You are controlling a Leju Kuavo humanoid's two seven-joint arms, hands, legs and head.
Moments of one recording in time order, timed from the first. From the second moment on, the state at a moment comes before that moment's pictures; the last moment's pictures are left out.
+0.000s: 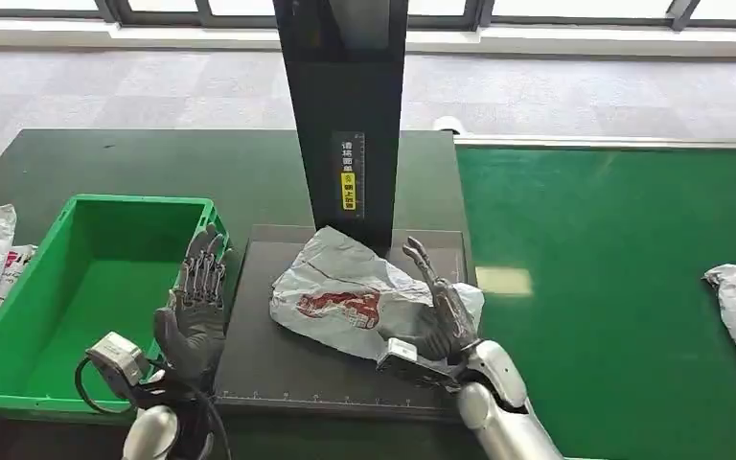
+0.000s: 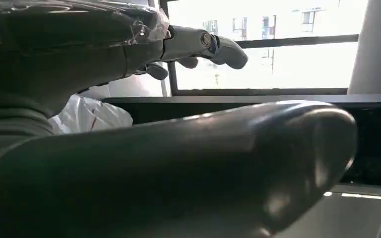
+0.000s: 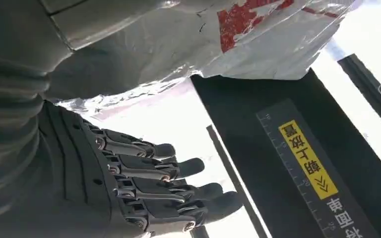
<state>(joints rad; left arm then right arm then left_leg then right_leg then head) 0.00 -0.16 -0.17 -1.47 0.01 0.06 -0.65 -0.22 0.11 0.23 -0.99 0.80 -0.36 -0.36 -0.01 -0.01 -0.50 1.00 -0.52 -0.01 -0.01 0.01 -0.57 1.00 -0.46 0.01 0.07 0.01</state>
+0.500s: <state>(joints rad) 0.00 -0.16 -0.22 -1.47 -0.22 0.26 -0.57 -0.07 0.10 0.26 -1.29 0.64 -0.31 -0.48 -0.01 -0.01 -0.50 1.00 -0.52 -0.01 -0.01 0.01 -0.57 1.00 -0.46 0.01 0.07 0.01</state>
